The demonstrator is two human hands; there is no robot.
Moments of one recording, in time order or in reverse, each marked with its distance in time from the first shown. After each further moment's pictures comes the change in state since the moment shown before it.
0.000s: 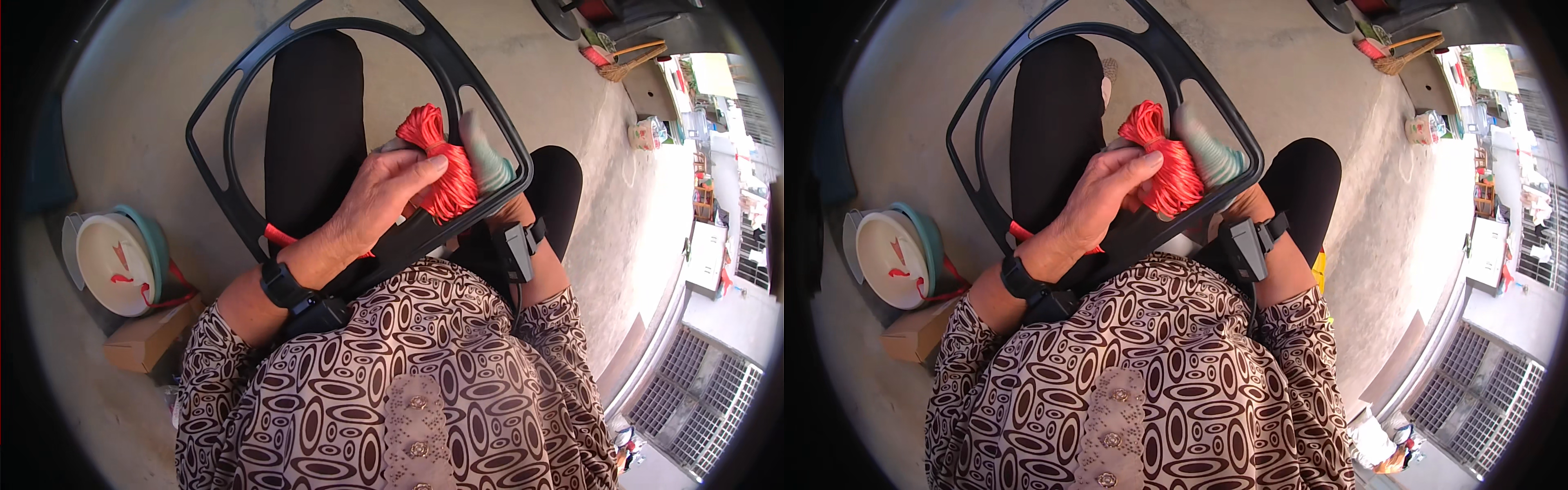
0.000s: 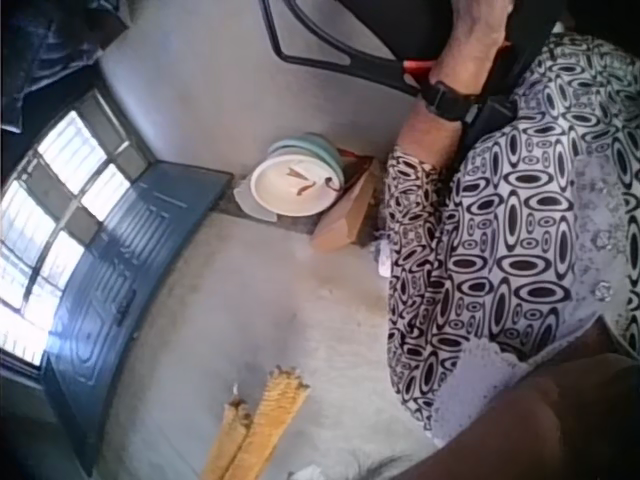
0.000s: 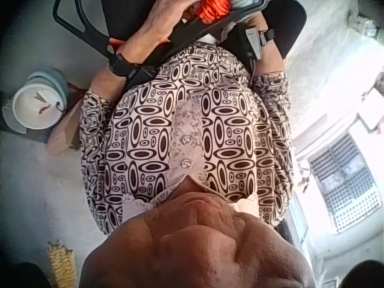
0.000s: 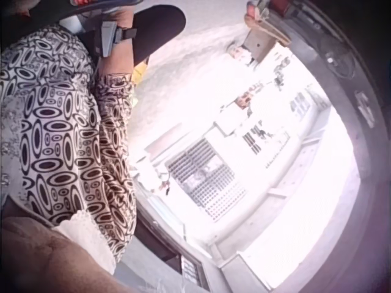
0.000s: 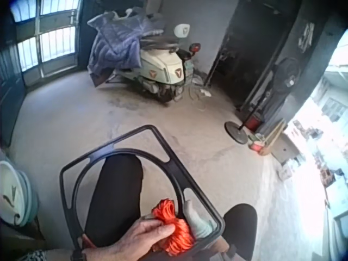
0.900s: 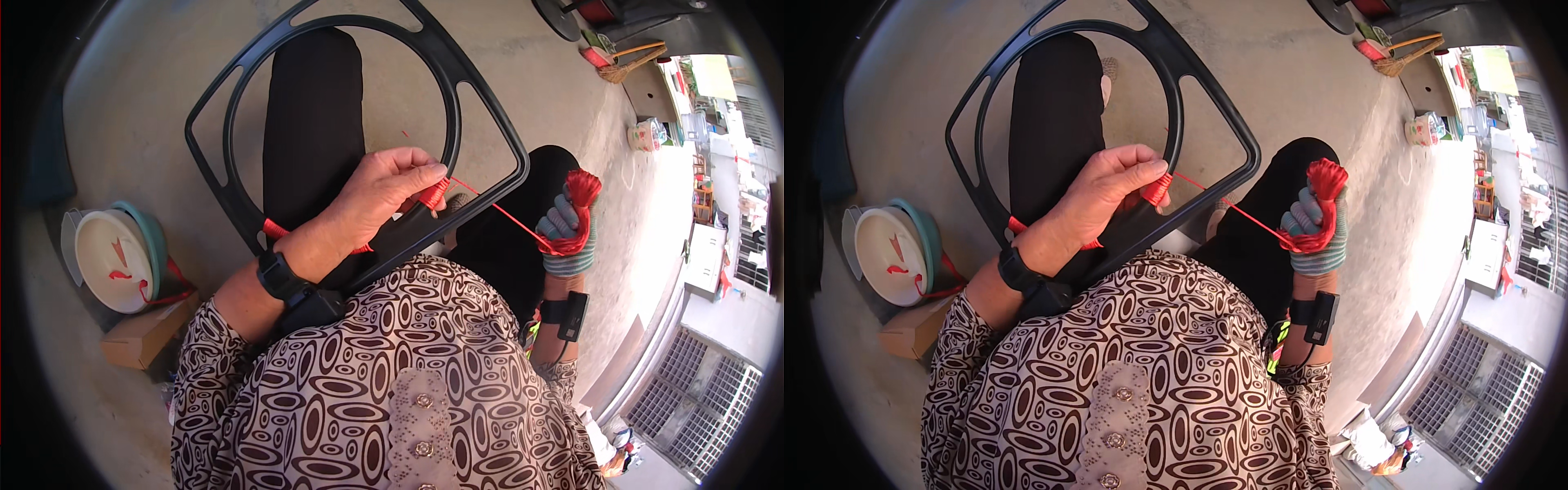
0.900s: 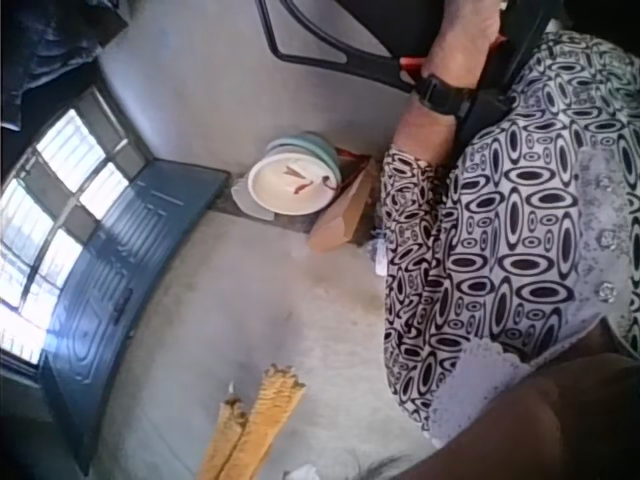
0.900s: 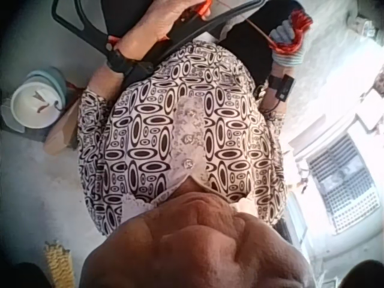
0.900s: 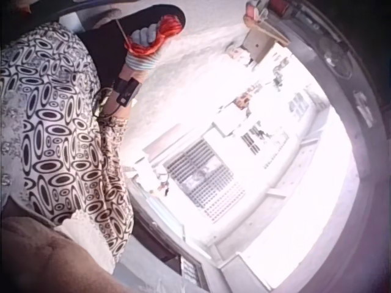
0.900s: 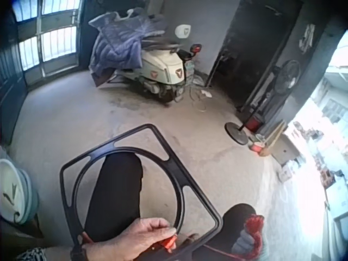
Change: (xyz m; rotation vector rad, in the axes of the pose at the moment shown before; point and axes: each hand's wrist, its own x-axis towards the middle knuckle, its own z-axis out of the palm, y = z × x) left_hand 0.001 -0.003 -0.001 -0.169 -0.074 -0.142; right_hand -0.124 0.015 -0.088 0.283 -0.162 -0.679
